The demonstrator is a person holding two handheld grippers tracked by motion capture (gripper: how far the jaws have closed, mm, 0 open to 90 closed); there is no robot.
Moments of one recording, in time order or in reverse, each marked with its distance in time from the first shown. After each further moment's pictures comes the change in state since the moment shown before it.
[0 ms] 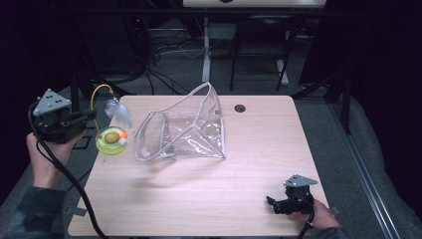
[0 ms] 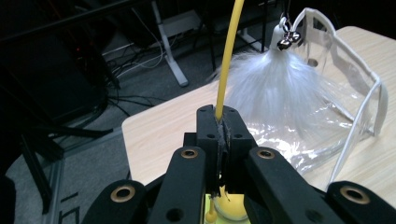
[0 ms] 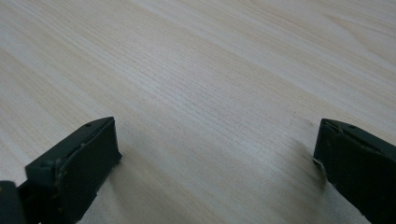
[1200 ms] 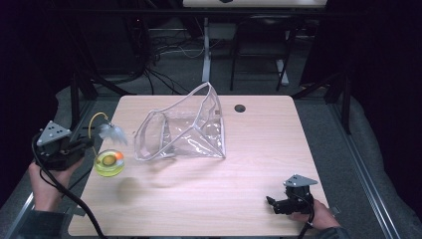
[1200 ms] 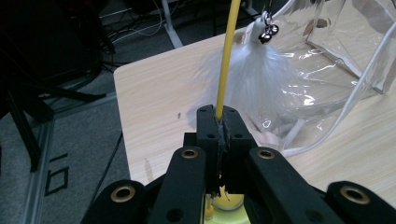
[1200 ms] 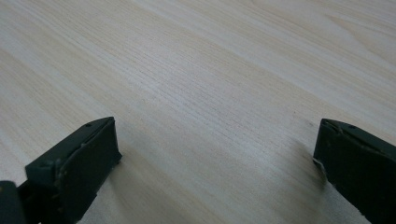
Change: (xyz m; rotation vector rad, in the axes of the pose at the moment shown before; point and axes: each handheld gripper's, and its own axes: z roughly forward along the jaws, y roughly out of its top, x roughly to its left) left arm 0.000 -0.073 -0.003 0.091 0.007 -0.078; right arm 0.000 0.000 0.000 0.001 -0.001 0.000
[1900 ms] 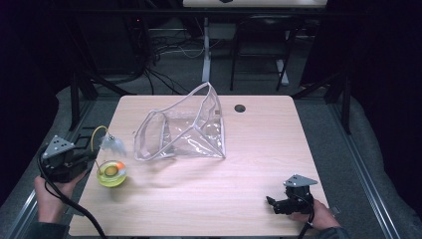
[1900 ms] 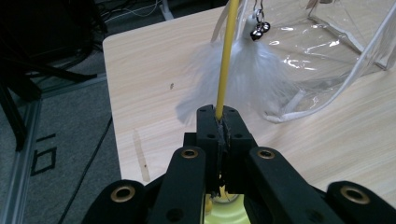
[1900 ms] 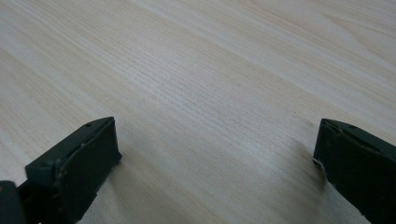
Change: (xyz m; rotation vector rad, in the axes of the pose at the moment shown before) left arm -0.003 -0.037 0.009 0.054 -0.020 -0.040; right arm 0.000 0.000 0.000 -0.001 0.000 0.000
